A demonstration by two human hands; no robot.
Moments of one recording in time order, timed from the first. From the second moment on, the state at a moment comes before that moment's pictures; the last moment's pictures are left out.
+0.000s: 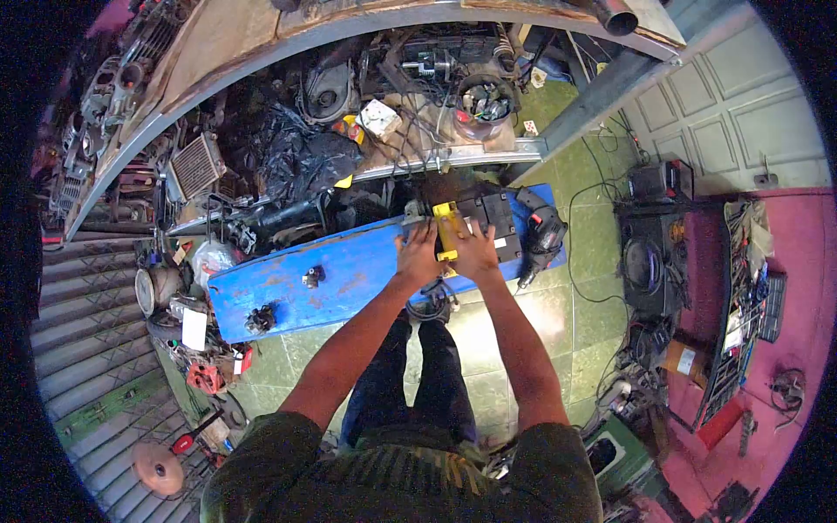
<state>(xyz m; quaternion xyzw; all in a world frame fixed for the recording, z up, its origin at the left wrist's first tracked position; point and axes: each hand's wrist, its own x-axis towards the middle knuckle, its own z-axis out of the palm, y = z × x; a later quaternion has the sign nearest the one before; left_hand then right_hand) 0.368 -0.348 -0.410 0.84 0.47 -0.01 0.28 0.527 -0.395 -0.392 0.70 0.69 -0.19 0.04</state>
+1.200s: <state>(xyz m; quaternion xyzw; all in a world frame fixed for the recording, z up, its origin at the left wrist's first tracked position) 0.387 -0.302 -0.398 0.87 0.40 0.08 0.28 0.588 -0.352 -0.391 0.56 0.82 -0.06 -0.08</state>
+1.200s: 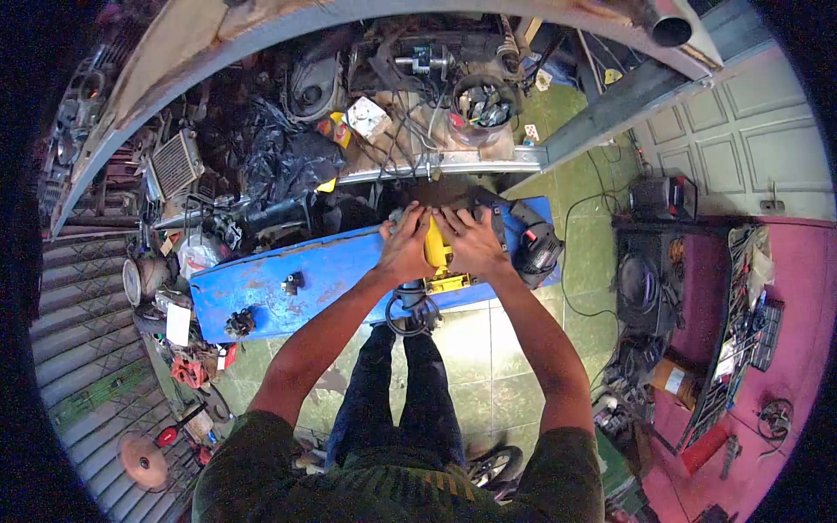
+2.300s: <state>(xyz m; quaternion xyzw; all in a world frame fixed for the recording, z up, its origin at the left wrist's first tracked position) 0.212 -0.191 0.069 0.94 0.21 0.28 0.01 0.436 -0.273 0.080 0.45 0.83 0.25 -0.22</state>
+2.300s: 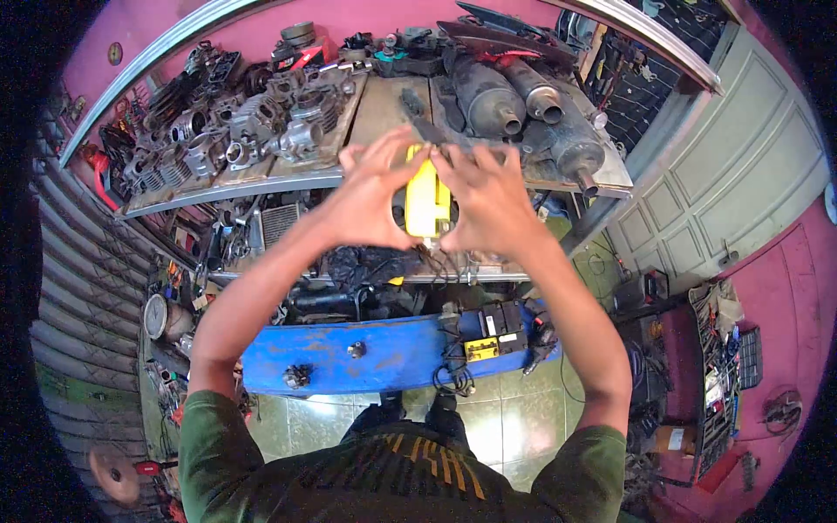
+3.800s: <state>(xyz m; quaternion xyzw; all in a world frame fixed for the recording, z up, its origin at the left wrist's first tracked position) 0.212 -0.074 0.034 0.83 0.37 0.39 -0.15 0.380 -0.111 0.042 0.55 0.71 0.34 -0.29</state>
